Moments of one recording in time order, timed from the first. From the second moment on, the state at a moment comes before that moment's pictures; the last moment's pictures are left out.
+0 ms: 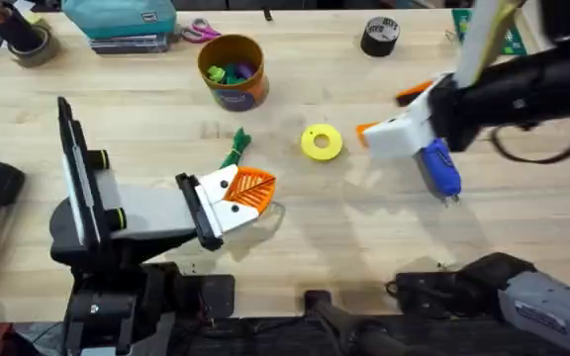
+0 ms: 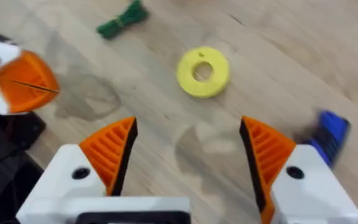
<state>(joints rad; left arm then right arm) 0.06 0.01 0.01 -0.13 1.17 0.12 0.36 1.07 1.14 -1.05 -0.34 -0.16</state>
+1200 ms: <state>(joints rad) 0.06 0.01 0.01 -0.13 1.17 0.12 0.07 1.35 1.36 -1.30 0.00 -0.09</state>
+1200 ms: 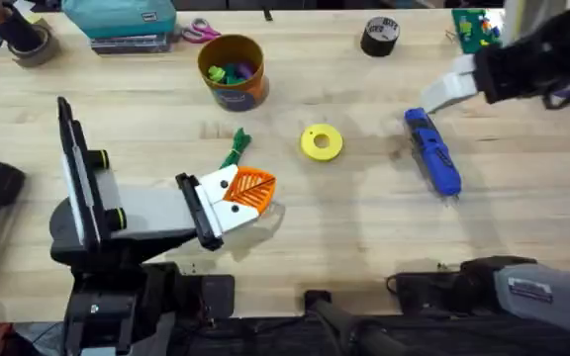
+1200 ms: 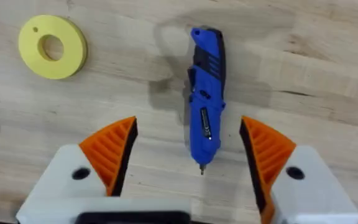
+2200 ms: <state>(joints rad) 0.06 0.01 0.01 -0.13 1.17 0.12 -0.03 1.68 1.18 -1.02 -0.02 -0.26</state>
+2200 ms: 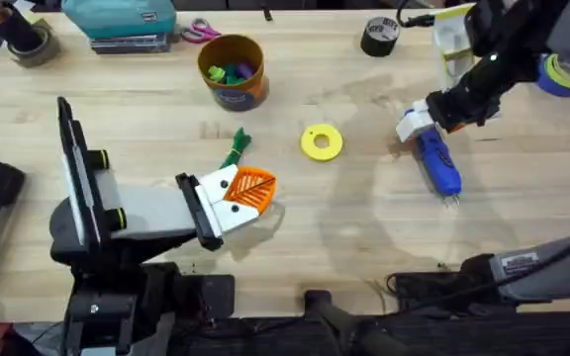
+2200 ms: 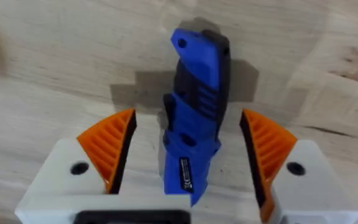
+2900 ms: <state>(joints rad) 0.06 0.01 0.01 -0.13 1.17 0.12 -0.03 1.74 1.17 -0.98 0.00 -0.25</state>
